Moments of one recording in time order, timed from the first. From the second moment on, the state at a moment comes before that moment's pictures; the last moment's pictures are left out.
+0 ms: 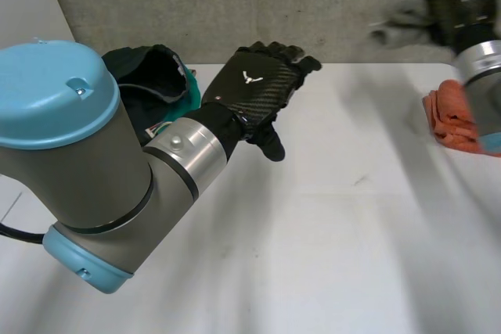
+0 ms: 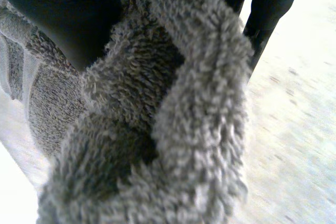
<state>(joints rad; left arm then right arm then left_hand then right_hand) 3.98 -1.90 -1.32 3.25 -1.40 3.34 1.65 -0.90 1.04 -0.57 1.29 2.77 0.21 0.21 0.21 0.21 0.05 1.00 1.13 1.15 1.20 0.89</state>
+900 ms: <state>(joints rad) 3.96 -1.91 -1.35 3.25 -1.34 3.34 1.25 -0.72 1.05 -0.51 1.12 2.80 0.21 0.21 0.21 0.21 0.05 0.23 0.22 0.22 0.22 0.05</state>
